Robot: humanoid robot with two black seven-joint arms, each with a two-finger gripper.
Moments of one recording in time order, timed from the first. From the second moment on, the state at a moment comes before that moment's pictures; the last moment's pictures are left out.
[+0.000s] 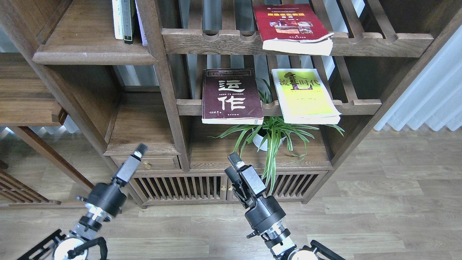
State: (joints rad) left arm -0.02 0.23 -0.92 -1.12 0.07 -0.49 -0.27; right arm -0.04 0.01 0.74 1.27 0.10 0.58 0.26
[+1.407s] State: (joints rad) left arm 0.04 0.11 -0.93 -1.03 0.07 -0.49 -0.28; right arm 0.22 0.01 0.70 1.07 0.27 0.33 0.27
